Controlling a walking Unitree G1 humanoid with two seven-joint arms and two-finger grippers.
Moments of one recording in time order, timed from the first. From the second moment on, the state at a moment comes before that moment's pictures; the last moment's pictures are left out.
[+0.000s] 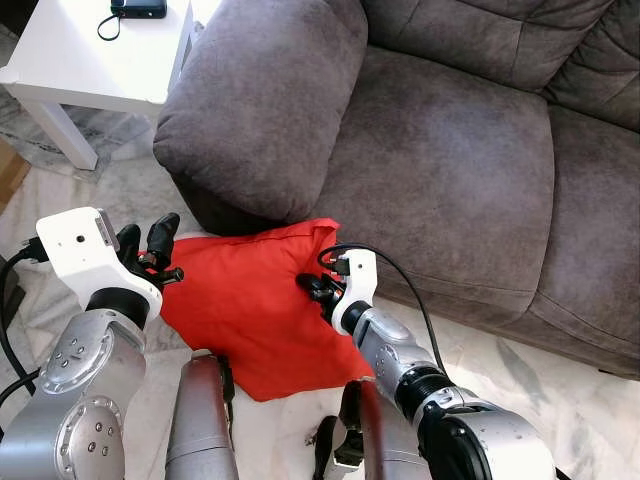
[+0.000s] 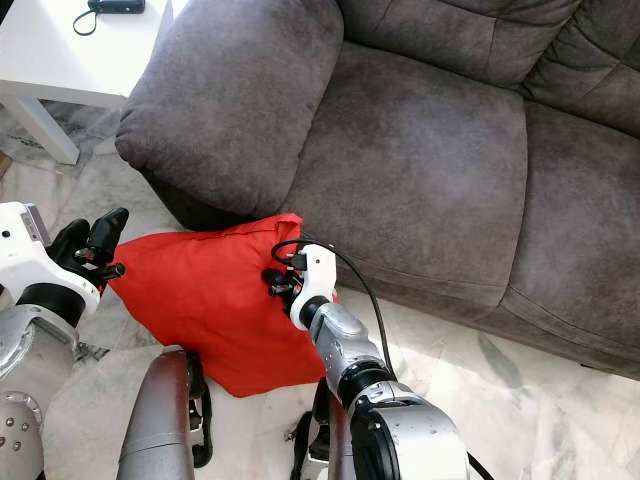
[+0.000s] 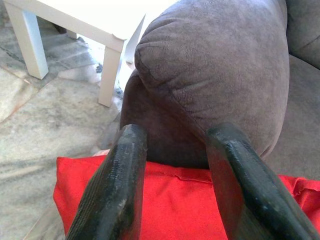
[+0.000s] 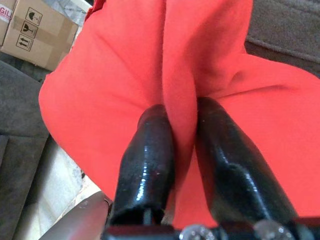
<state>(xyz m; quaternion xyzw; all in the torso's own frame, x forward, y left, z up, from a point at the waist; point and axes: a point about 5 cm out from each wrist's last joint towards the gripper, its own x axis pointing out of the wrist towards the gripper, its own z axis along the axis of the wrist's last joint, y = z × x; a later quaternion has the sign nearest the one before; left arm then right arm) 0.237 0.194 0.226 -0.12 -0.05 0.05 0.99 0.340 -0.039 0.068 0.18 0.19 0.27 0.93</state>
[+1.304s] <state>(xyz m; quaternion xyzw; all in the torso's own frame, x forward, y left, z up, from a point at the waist) 0.246 0.240 0.181 -0.12 -0.03 0.10 0.99 0.335 -0.082 0.058 0.20 0.15 0.29 0.92</state>
